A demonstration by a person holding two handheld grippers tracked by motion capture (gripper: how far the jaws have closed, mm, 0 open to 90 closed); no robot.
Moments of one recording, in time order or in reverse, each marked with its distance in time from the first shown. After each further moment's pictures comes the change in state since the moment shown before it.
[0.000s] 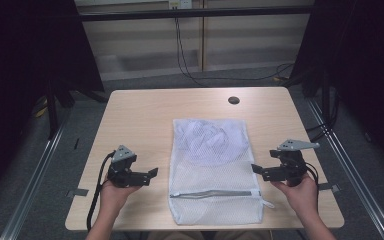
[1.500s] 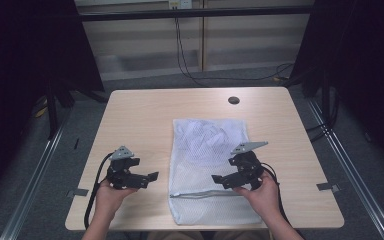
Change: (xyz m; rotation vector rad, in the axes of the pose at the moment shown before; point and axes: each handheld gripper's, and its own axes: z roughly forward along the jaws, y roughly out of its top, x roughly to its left) left arm 0.007 -0.002 -0.004 0.055 -0.101 -0.003; right arm 0.083 0.029 0.058 0.145 0.182 -0.041
